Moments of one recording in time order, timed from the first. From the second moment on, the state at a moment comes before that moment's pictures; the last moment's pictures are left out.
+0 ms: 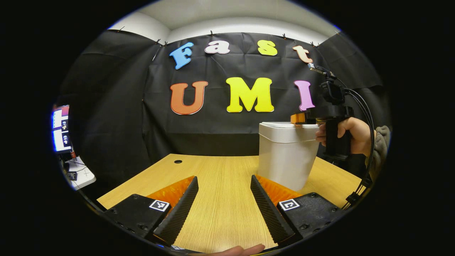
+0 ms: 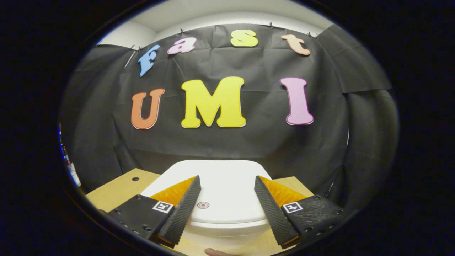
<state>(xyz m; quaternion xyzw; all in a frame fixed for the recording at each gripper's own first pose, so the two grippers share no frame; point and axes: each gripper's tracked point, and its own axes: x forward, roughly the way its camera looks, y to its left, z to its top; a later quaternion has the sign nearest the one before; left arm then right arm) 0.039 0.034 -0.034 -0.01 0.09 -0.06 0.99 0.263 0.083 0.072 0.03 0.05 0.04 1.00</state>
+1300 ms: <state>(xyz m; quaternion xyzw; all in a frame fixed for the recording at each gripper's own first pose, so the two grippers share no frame) 0.039 0.034 -0.033 -0.01 0.09 -0.06 0.99 0.212 0.067 0.074 -0.01 -0.03 -0.01 1.00</state>
